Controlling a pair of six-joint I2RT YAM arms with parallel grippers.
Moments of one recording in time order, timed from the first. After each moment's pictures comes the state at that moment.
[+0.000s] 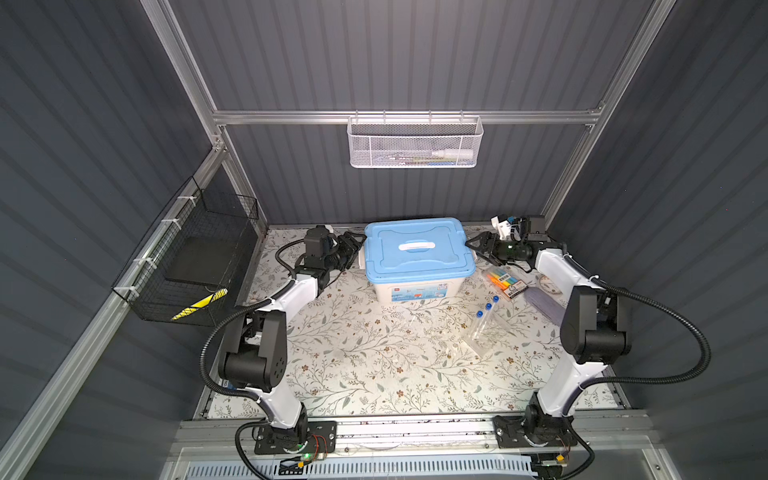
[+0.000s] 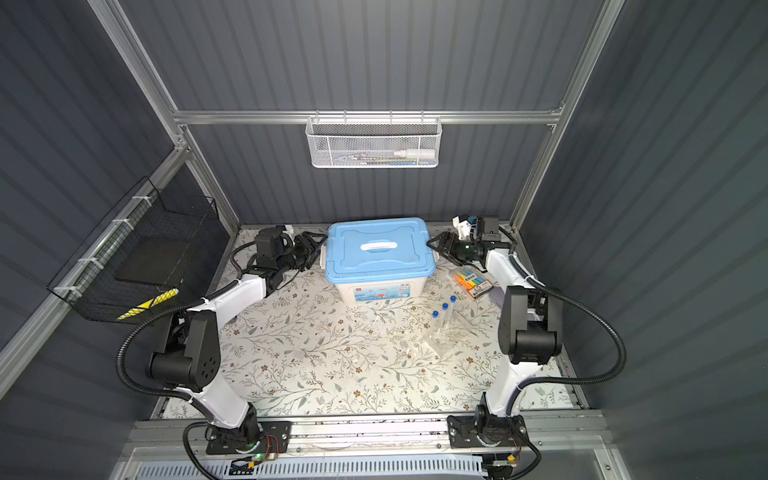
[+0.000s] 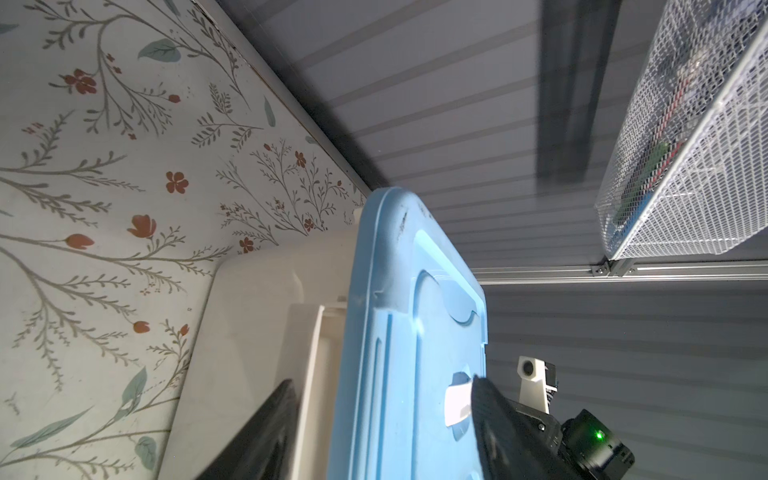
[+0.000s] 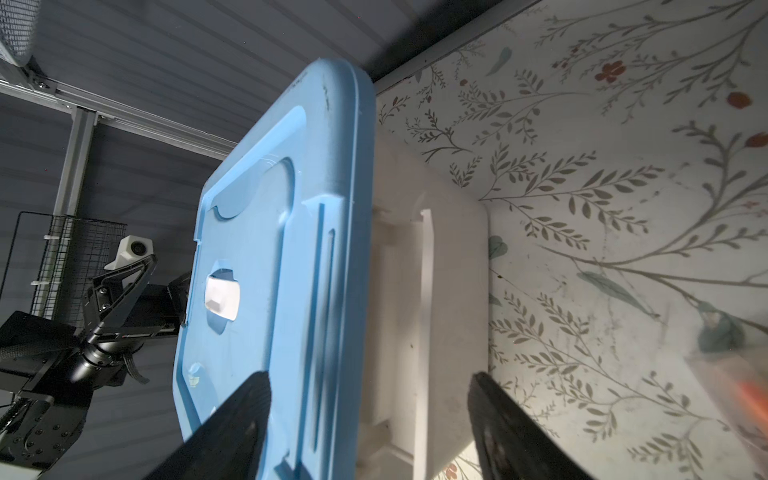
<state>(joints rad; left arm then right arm) -0.22 1.70 1.14 0.20 0.43 -1.10 -0.04 1.85 1.41 -0.33 -0.80 0.42</state>
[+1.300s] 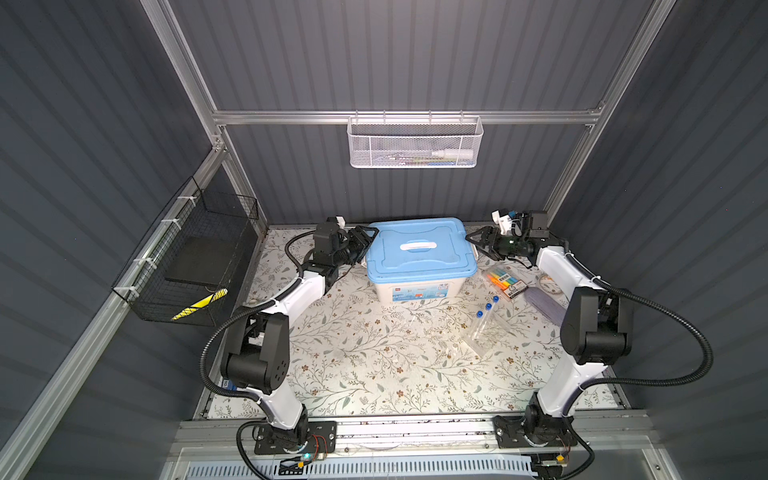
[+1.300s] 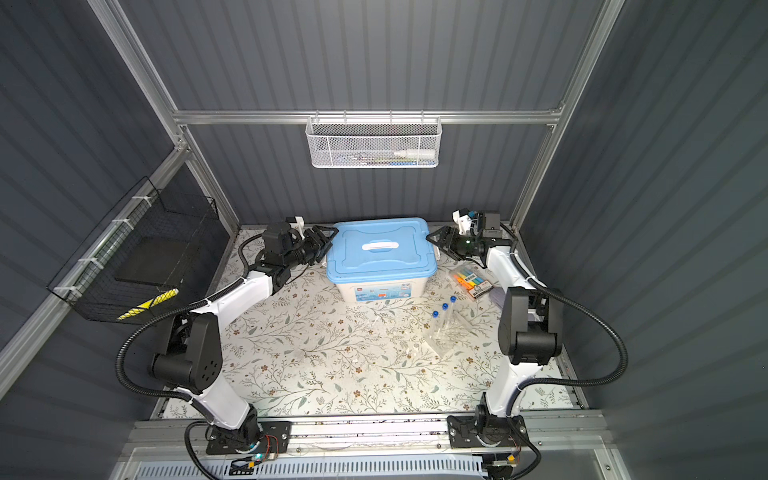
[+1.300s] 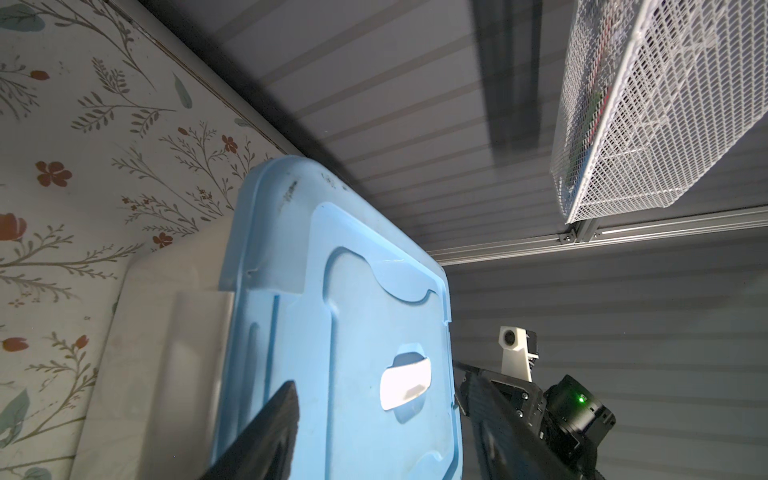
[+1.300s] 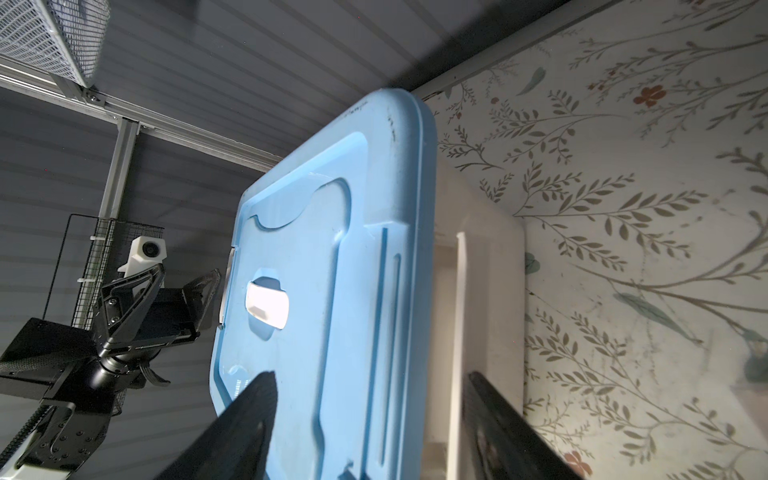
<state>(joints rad) -0.28 1.69 1.20 0.21 0.42 -1.10 -0.03 1.84 1.44 -0.33 -0.84 0.46</state>
